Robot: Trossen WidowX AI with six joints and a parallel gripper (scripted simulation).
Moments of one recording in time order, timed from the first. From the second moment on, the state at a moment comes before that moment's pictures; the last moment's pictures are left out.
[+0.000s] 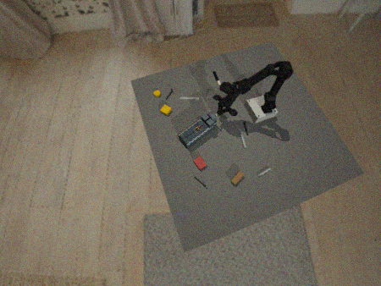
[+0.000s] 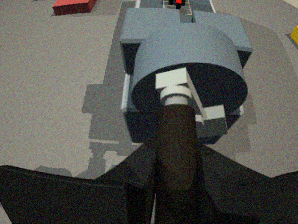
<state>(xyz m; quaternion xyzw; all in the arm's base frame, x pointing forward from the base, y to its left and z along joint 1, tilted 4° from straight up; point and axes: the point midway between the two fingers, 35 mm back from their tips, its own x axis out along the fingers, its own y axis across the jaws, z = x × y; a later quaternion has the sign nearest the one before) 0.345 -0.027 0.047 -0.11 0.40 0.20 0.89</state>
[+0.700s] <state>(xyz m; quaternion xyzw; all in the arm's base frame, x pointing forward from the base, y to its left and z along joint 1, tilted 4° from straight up) 0.347 -0.031 0.048 -0.11 0.39 0.21 0.89</state>
